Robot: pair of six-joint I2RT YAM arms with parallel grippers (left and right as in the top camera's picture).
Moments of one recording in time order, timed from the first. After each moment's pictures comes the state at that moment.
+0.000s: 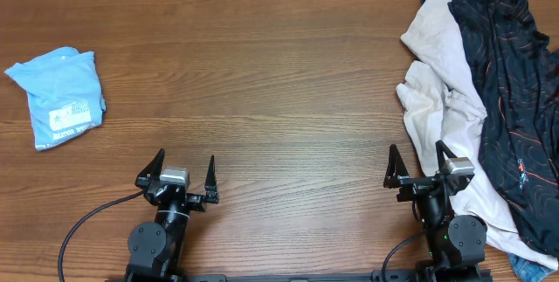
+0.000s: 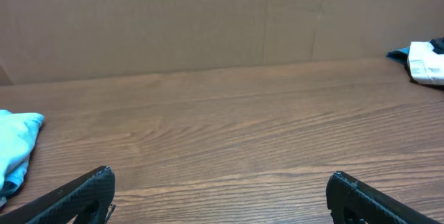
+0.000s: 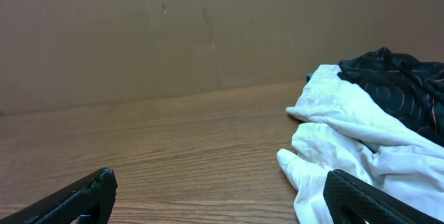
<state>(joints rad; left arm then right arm) -0.18 0.02 0.01 -0.08 -0.04 0.00 0.11 0.01 0.02 -0.04 -0.02 0.19</state>
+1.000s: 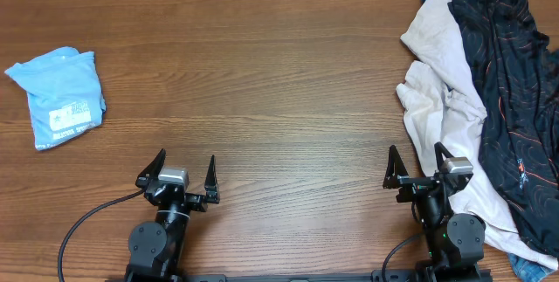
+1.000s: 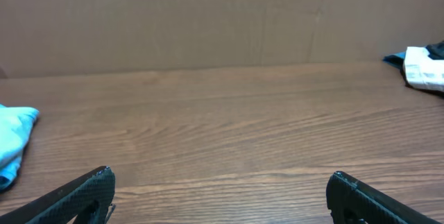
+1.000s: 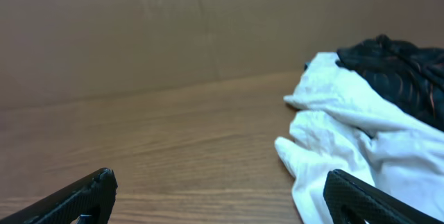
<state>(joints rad) -0.18 0.02 0.01 -0.09 -0.04 -0.03 0.11 0.01 0.02 -0.08 -0.01 0.20</state>
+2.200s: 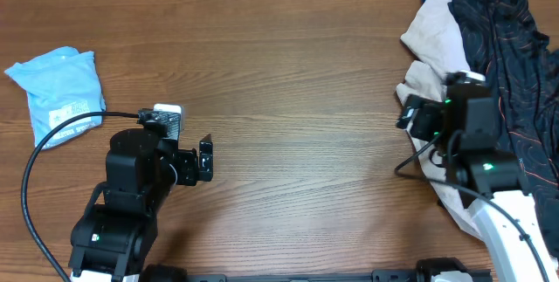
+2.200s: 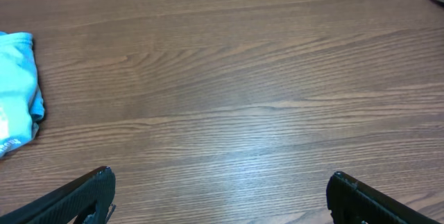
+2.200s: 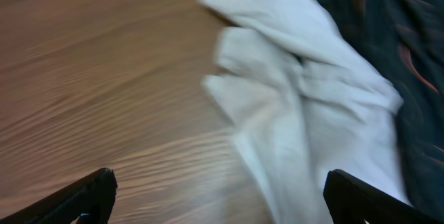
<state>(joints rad) -0.18 0.79 0.87 -0.76 -0.02 -0.07 0.05 1.08 0.90 -0.64 0.16 0.36</state>
